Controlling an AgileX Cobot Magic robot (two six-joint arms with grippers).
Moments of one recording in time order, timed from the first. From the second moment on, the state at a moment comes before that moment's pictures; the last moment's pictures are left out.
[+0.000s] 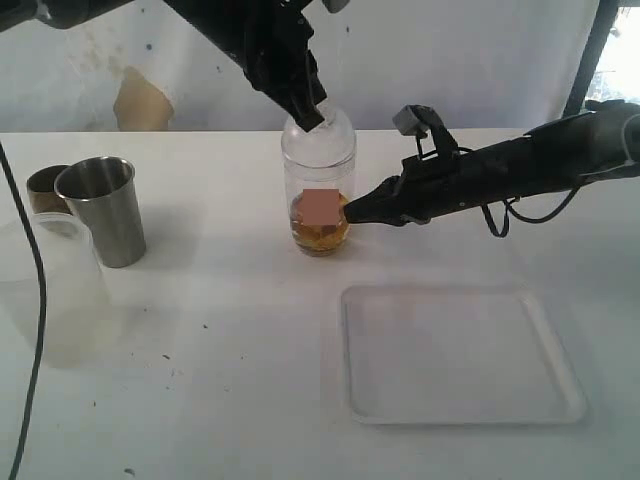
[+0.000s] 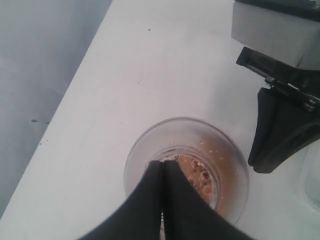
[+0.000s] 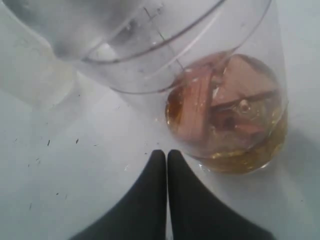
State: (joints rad) left arm -0.55 2.09 -2.07 -0.23 0.90 0.83; right arm 0.14 2.19 -1.42 1.36 1.02 -1.60
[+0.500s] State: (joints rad) left arm -0.55 2.13 -2.07 -0.30 0.86 0.85; right arm 0.14 2.19 -1.42 1.36 1.04 -1.60
